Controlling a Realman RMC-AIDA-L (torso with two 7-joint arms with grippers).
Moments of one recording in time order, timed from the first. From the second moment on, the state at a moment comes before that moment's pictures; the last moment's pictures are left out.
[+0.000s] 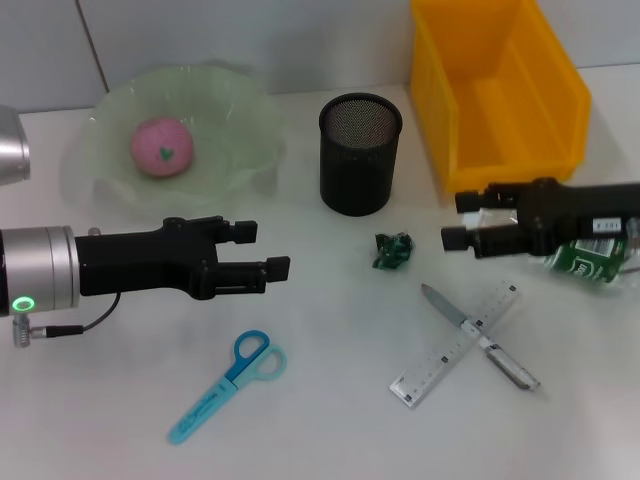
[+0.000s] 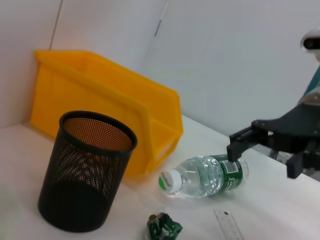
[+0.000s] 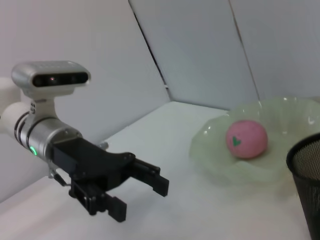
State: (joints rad) left arm -0.57 -2.02 1.12 0.60 1.70 1.40 -1.57; right arm 0.59 1.94 -0.64 -0.58 -2.04 -1.64 1.56
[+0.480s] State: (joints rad) left arm -0.57 -2.02 1.12 0.60 1.70 1.37 -1.57; right arm 0.77 1.92 -0.80 -0.85 -2.21 -1.70 2.00
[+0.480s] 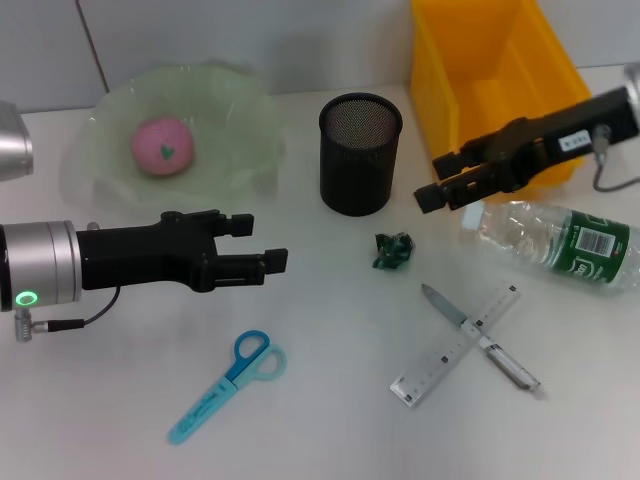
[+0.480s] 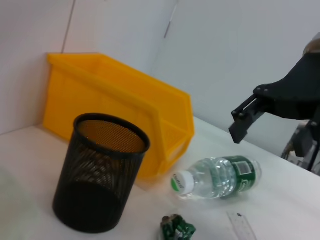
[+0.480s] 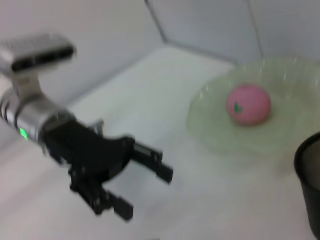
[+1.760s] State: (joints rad) left arm -0.54 -2.00 1.11 0.60 1.71 1.34 -1.54; right arm 1.02 2.07 -1.12 -0.67 -2.66 -1.30 2.09
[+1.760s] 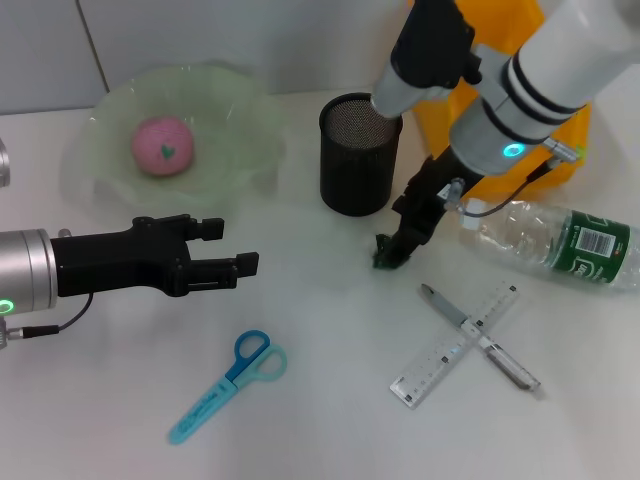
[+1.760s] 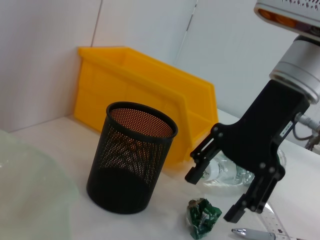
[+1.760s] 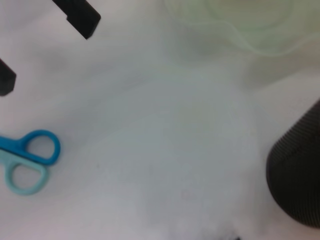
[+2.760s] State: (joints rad) left arm -0.54 -2.00 1.11 0.60 1.71 1.34 -1.55; right arm 1.03 2.08 -1.16 -0.59 -2.65 -1.20 2.07
